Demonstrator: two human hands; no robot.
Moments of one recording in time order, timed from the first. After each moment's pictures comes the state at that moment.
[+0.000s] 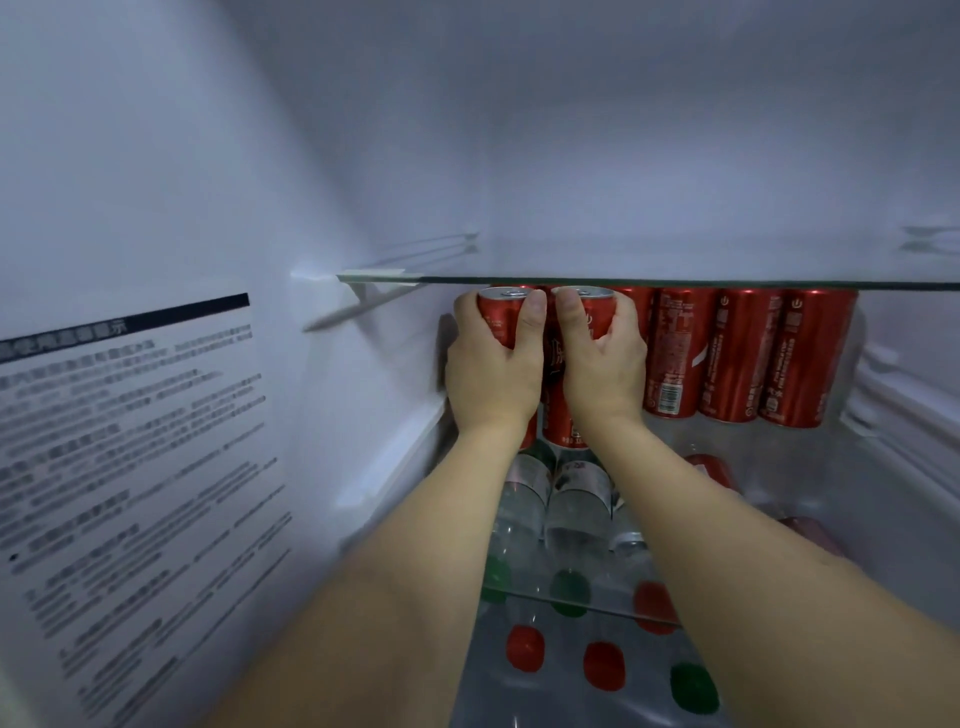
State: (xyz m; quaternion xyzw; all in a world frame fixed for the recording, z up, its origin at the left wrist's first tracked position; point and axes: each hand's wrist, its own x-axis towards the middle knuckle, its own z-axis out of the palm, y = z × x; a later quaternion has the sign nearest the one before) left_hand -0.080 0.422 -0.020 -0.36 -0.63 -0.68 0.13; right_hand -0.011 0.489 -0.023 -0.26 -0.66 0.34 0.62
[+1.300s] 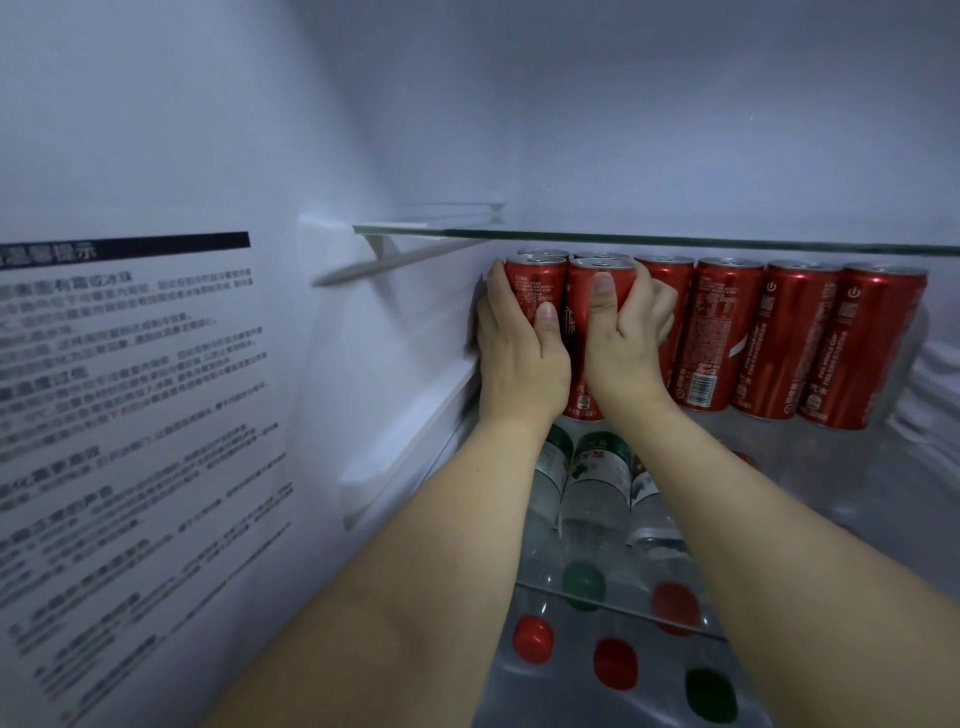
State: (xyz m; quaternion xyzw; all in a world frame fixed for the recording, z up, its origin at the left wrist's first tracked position) left_hand -0.094 0.448 -0.043 -0.42 -0.61 -0.65 0.17; right_hand -0.024 0.504 -0.027 -0.26 -0.72 0.30 0.57
